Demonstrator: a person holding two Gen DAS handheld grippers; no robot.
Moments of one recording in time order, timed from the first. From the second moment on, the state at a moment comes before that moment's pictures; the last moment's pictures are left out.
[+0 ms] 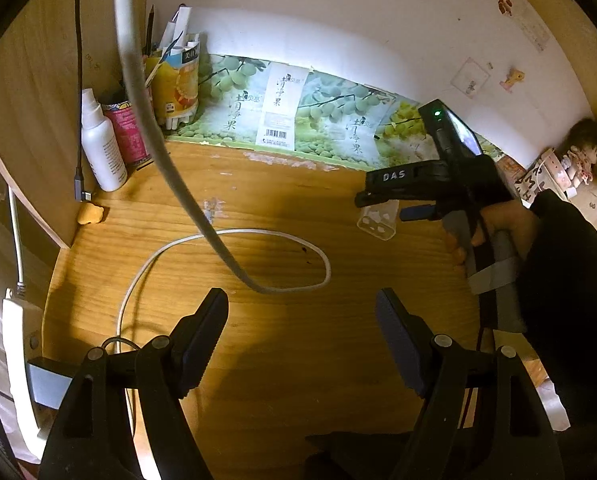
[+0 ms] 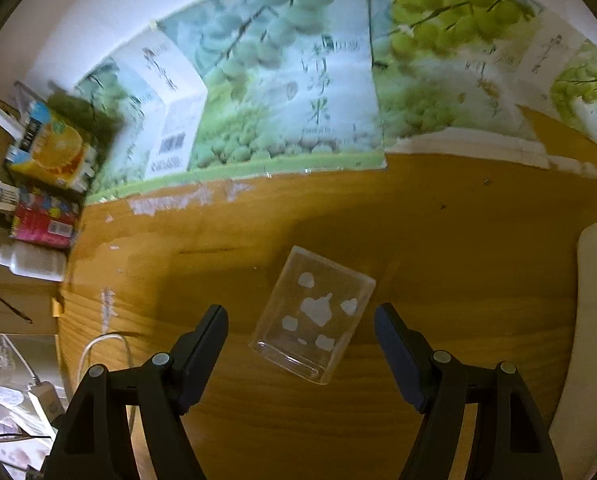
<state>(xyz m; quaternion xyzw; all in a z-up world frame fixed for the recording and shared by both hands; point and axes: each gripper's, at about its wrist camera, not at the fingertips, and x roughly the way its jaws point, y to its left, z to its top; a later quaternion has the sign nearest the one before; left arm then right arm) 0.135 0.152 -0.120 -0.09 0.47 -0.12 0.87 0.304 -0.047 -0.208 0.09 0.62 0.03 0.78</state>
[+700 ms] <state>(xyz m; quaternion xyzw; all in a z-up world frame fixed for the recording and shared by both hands) 0.134 0.095 -0.095 -0.06 0.47 -0.18 0.86 0.238 -0.095 -0.166 0.11 0.62 0.04 0.78</state>
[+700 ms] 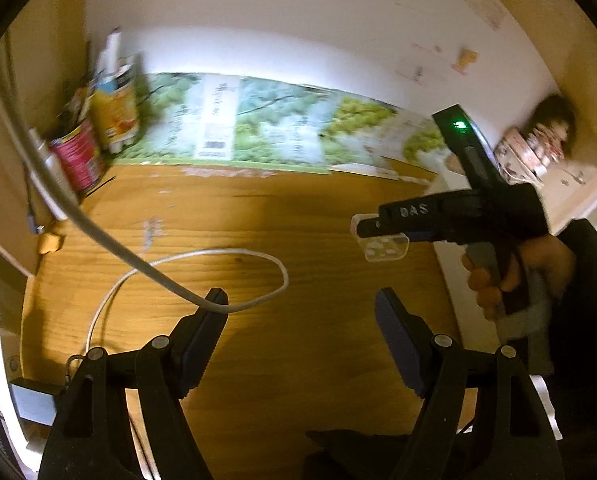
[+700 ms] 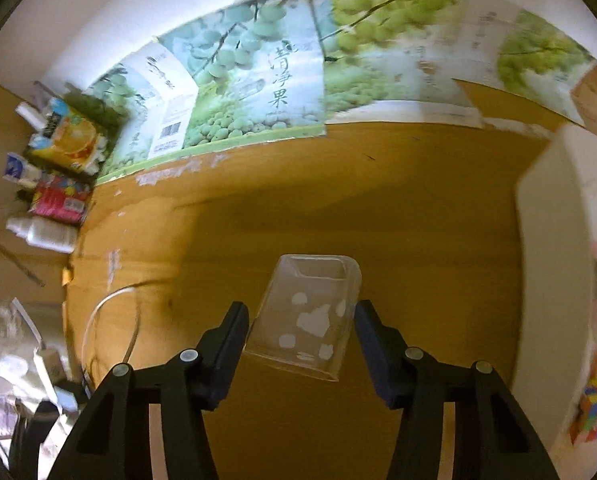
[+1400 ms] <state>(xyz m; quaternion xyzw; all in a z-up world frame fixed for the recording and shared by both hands) 0.057 -0.054 -0.054 -0.04 0.45 -0.14 0.88 0.102 -0.293 -0.101 0.16 0.54 -0.01 0.82</state>
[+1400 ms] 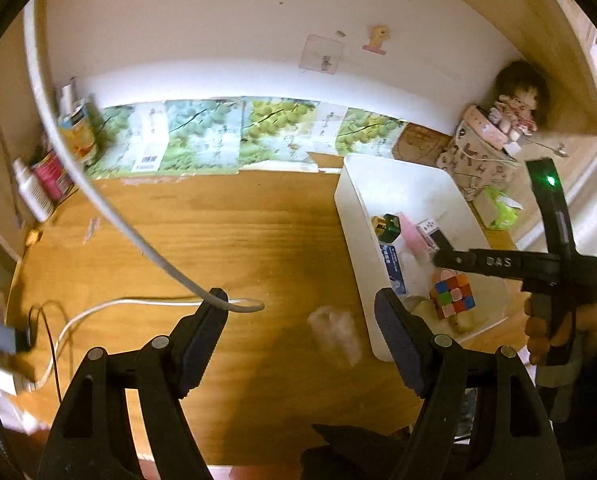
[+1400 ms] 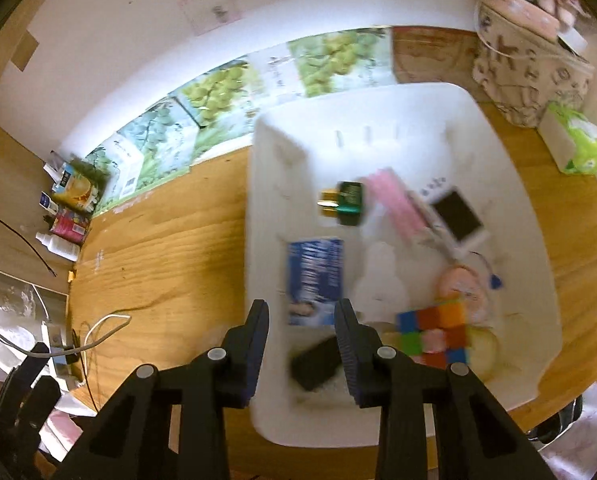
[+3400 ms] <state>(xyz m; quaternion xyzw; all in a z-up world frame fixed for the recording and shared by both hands) 0.011 0.066 -0.052 -0.07 0.43 -0.04 0.90 0.040 -0.068 -0.213 -0.13 0.58 0.12 0.79</state>
